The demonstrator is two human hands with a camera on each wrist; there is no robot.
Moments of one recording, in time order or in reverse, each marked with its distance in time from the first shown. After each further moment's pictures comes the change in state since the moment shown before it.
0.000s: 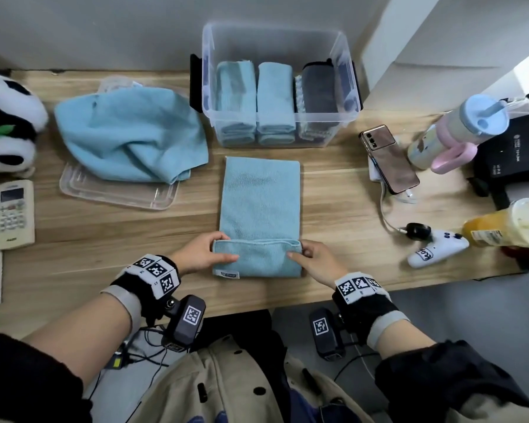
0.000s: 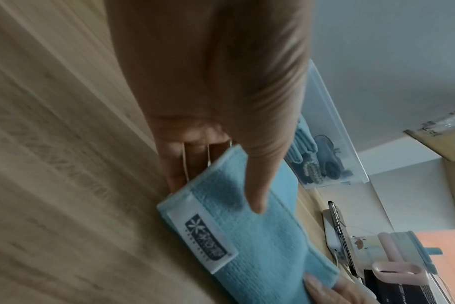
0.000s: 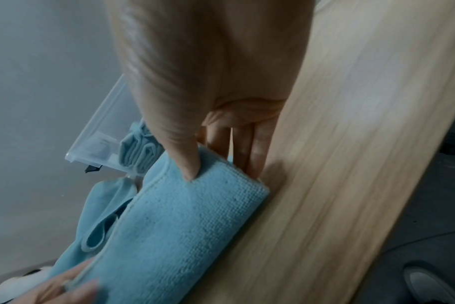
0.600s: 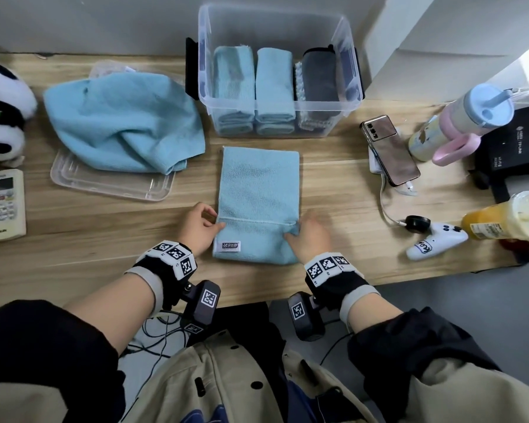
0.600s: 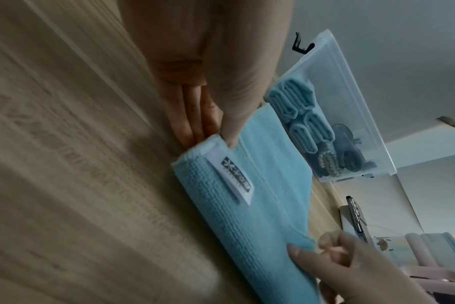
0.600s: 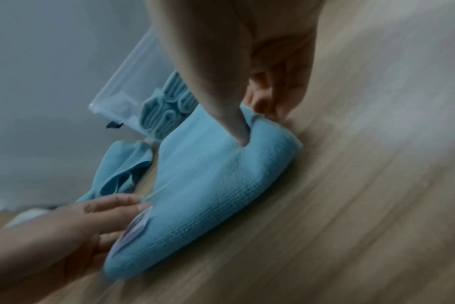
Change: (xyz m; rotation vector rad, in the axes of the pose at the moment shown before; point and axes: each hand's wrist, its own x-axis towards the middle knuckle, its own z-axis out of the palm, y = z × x) left_hand 0.026 0.000 0.006 0.009 0.478 -0.002; right_hand 0.024 -0.022 0.014 -0.494 0.336 0.126
